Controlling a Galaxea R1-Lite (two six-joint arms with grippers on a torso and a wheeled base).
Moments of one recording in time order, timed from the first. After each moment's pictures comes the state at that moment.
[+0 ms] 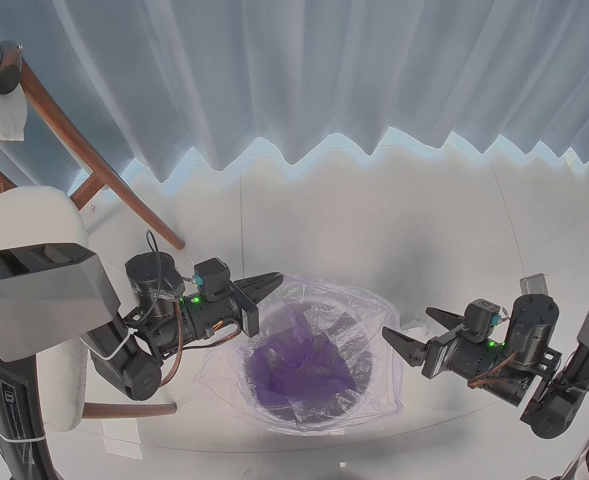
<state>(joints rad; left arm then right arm) -0.43 2.21 -0.71 -1.47 -0.46 0.05 0.55 1.93 -0.22 -1.47 0.04 0.22</state>
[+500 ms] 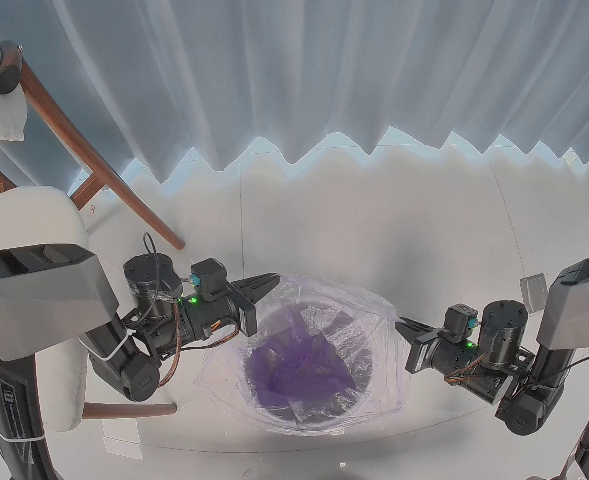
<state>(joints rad) -0.42 2.21 -0.70 -1.48 -0.44 0.01 0.53 2.13 -0.29 -1.55 -0.01 0.22</state>
